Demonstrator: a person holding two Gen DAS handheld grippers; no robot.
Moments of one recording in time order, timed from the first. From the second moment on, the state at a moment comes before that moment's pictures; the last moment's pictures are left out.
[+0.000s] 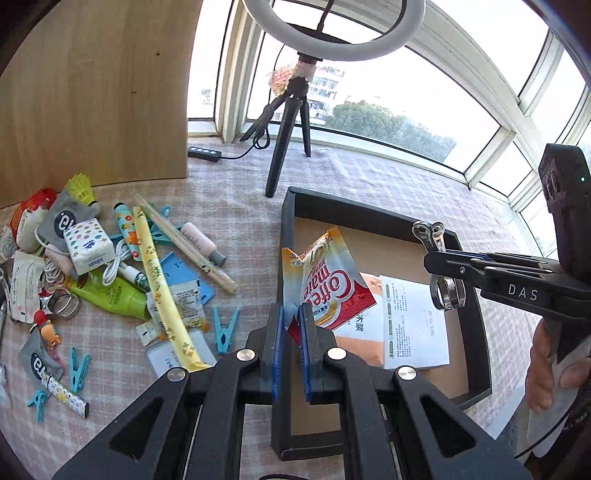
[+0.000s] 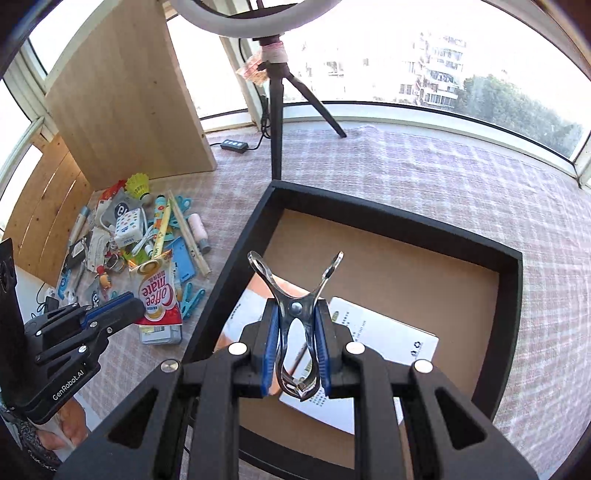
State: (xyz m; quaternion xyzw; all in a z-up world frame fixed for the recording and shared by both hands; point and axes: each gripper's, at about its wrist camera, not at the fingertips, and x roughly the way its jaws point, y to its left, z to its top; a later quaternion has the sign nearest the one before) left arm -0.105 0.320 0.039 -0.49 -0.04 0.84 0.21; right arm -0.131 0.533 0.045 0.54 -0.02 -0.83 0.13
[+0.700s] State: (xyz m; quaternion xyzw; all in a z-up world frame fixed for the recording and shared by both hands) left arm -0.096 0.359 0.045 -0.48 0.03 0.85 0.21; right arm -0.125 0.554 0.058 0.51 -0.03 -0.85 0.09
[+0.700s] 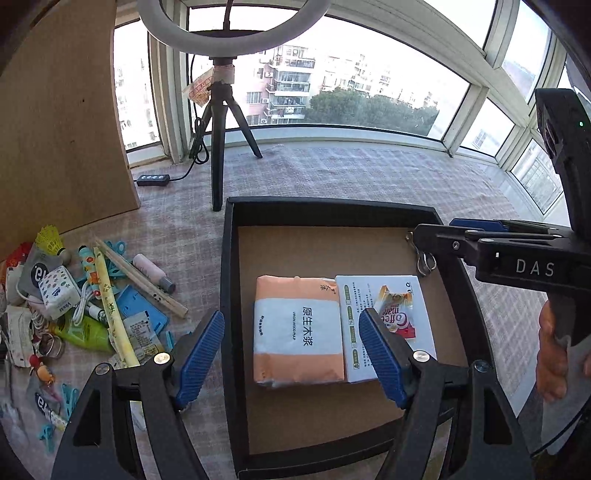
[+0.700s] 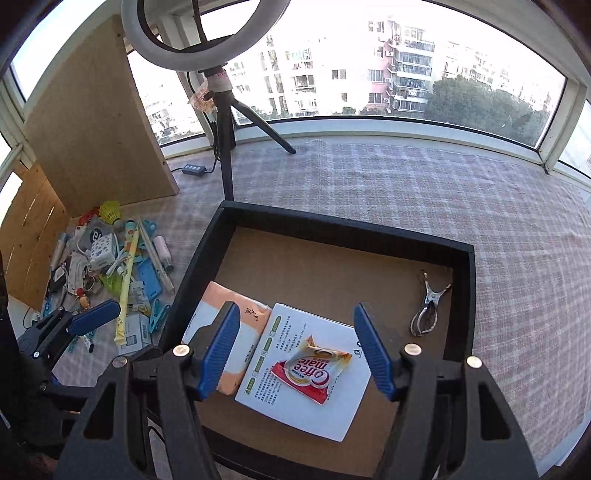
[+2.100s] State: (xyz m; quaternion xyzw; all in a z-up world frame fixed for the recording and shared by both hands) left arm -0.045 0.016 -0.074 -0.56 0.00 0.83 0.04; right arm -0.108 0.147 -0.081 0.68 0.05 -0.69 0.24
